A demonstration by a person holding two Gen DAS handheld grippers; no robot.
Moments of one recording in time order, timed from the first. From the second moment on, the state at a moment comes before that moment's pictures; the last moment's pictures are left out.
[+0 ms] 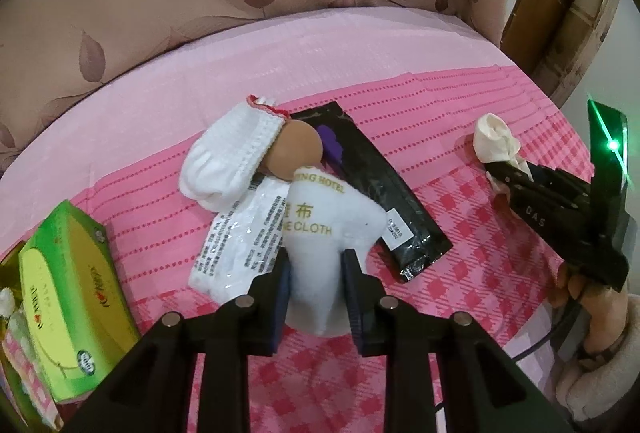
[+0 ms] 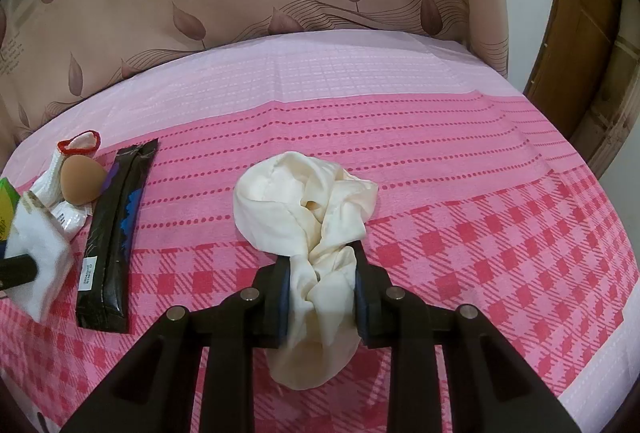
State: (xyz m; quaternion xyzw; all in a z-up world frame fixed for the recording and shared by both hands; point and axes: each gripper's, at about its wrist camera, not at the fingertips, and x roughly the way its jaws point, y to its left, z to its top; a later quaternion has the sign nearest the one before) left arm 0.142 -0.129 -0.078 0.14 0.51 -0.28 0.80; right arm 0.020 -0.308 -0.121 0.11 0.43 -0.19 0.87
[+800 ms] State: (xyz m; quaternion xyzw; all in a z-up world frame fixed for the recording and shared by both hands) left arm 0.117 -0.044 -0.019 0.10 0.47 -0.21 0.85; right arm 0.020 -0.308 -0.121 0.11 0.43 -0.19 0.87
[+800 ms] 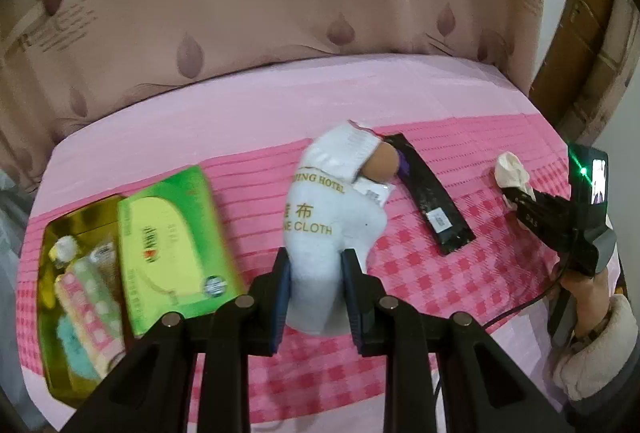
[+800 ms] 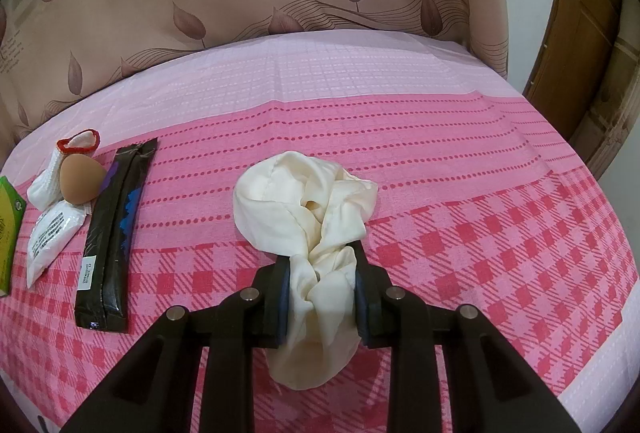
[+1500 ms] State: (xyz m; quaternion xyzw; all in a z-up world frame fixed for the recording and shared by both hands) left arm 0.137 0.113 0.004 0.06 0.46 -0.07 0.88; right arm 0.020 -0.307 -0.120 0.10 0.43 -0.19 0.87
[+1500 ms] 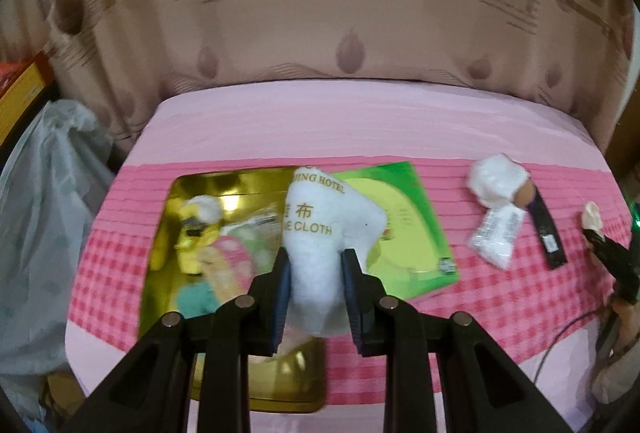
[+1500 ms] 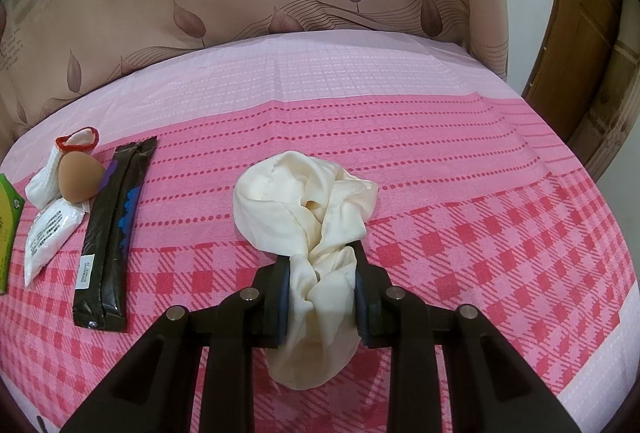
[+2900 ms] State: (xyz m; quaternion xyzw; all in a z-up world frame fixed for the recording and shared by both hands) left arm 0.133 0.247 -0.061 0.01 0.52 0.02 0.86; right arm 0.021 -0.306 -0.119 0.09 0.44 -0.20 0.87
